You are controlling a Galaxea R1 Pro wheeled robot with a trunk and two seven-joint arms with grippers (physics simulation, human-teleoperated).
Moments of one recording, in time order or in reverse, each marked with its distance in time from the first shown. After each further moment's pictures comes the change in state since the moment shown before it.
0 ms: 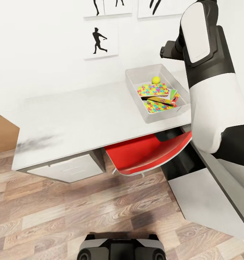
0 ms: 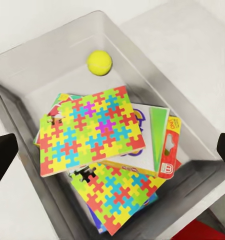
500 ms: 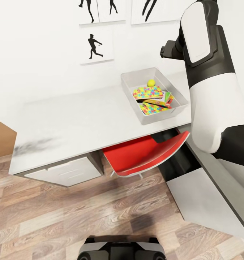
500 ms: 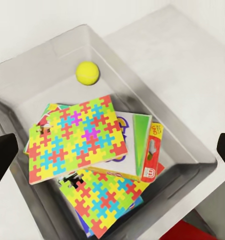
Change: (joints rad) left arm 0.000 0.000 -0.004 0.000 -0.001 0.000 0.000; right arm -0.001 0.000 0.001 0.000 0.001 -0.002 -0.004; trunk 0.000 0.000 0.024
